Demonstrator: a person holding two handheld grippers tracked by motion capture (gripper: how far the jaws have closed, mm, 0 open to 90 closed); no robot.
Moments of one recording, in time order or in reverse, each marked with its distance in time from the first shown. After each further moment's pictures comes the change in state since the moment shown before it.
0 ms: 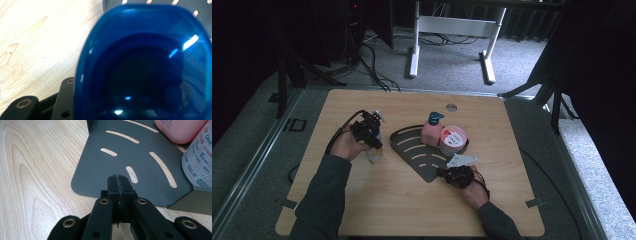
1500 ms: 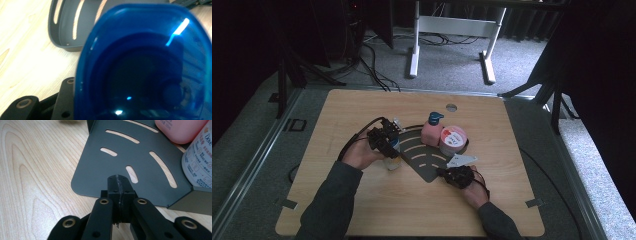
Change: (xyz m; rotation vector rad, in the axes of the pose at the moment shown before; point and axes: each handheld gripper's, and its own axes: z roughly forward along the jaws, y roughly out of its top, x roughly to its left) left arm -0.063 0.016 -0.013 -0.047 -0.078 0.181; right arm 0.000 0.000 0.000 -0.001 0.000 -0.001
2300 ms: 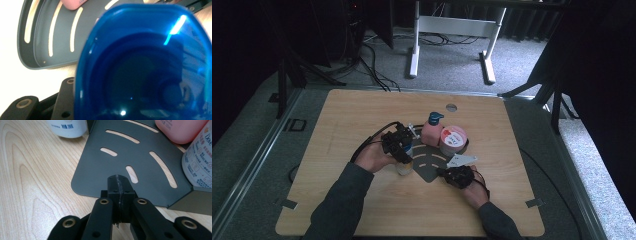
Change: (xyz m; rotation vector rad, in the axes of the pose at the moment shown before) left arm -0.025 0.021 0.012 0.000 -0.059 0.079; right arm 0.000 0.000 0.000 0.000 0.001 0.001
